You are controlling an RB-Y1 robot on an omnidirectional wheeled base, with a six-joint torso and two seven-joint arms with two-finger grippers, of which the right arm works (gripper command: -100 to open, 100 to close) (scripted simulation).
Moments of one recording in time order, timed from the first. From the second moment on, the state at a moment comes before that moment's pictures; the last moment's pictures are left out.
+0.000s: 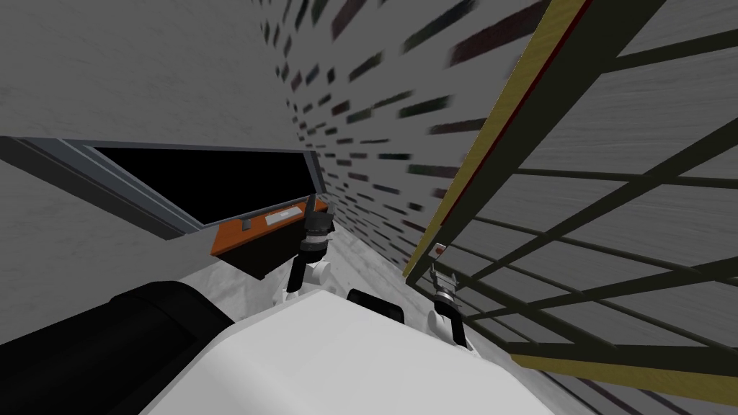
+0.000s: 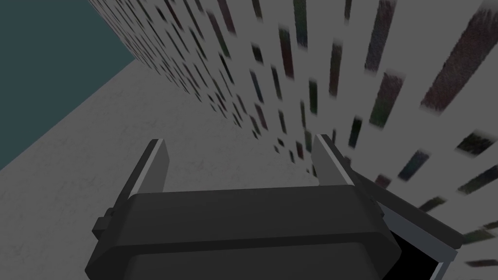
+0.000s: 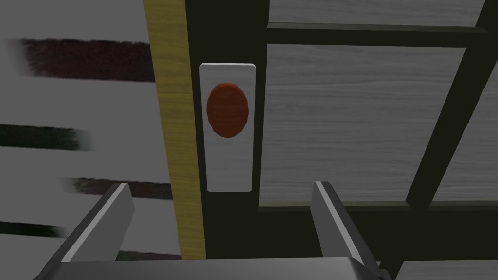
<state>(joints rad) -0.04 -0.21 0.12 -0.68 -0.57 -0.86 -1.39</state>
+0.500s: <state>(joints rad) -0.01 -0.26 0.11 -0.67 -0.59 -0.89 -1.45</state>
